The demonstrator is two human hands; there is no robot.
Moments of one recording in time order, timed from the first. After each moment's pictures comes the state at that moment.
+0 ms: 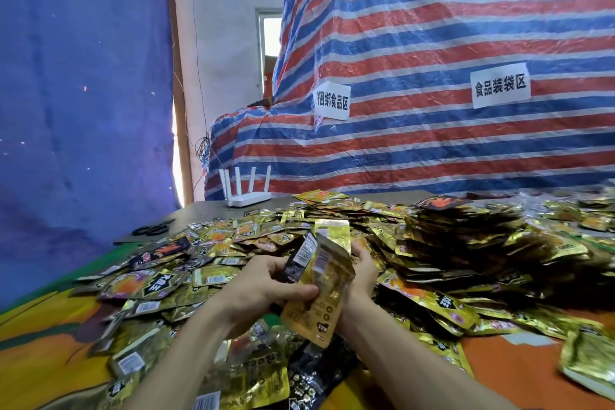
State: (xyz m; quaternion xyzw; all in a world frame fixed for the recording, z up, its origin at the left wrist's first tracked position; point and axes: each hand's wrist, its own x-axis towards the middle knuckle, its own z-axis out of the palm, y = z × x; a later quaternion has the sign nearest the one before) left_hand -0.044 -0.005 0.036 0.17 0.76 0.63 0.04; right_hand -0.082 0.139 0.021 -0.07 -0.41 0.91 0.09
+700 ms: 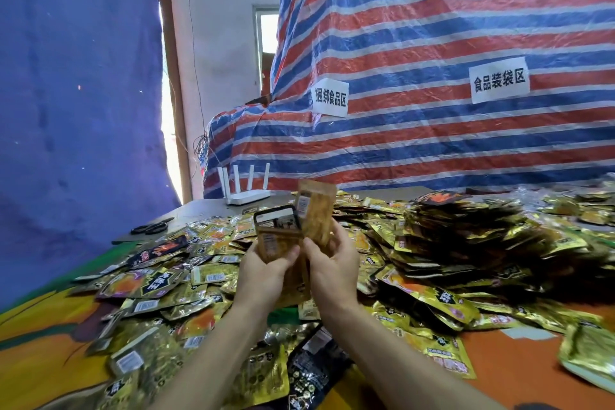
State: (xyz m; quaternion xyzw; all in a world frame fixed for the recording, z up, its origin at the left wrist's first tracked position) left_hand -0.065 0.024 0.021 0.00 0.65 0.73 -0.21; right_hand -0.070 0.124 0.022 0.12 -0.57 0.78 0.20
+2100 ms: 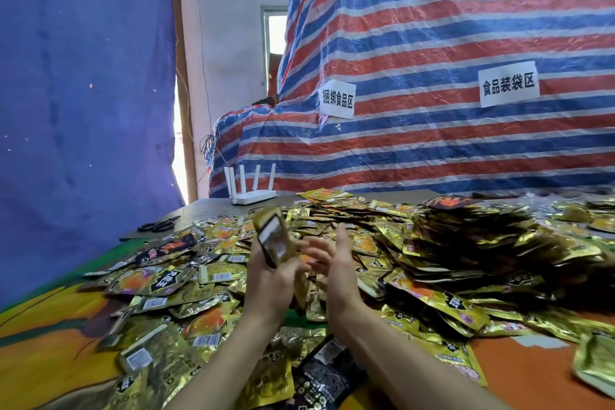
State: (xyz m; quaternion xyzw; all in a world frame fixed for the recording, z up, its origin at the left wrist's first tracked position) left_hand -0.052 0.025 0.018 0.10 0.69 0.66 -0.29; right_hand -0.073 0.123 0.020 0.09 -0.56 0.82 0.03
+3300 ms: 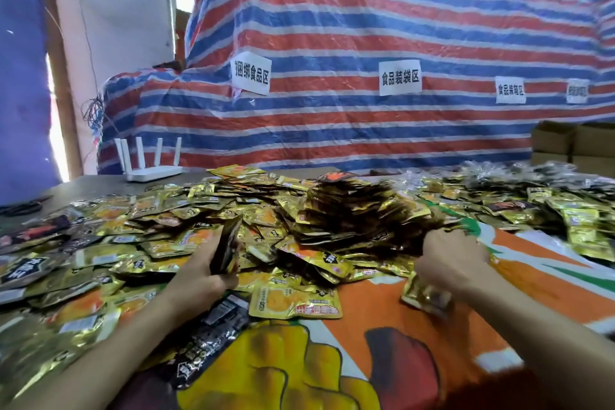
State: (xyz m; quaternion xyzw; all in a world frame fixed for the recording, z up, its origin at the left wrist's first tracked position) left_hand -0.045 0.049 0.001 0.20 0.84 0.49 -0.10; right_hand 0.015 0.401 0.048 -0.26 -0.96 -0.02 0.13
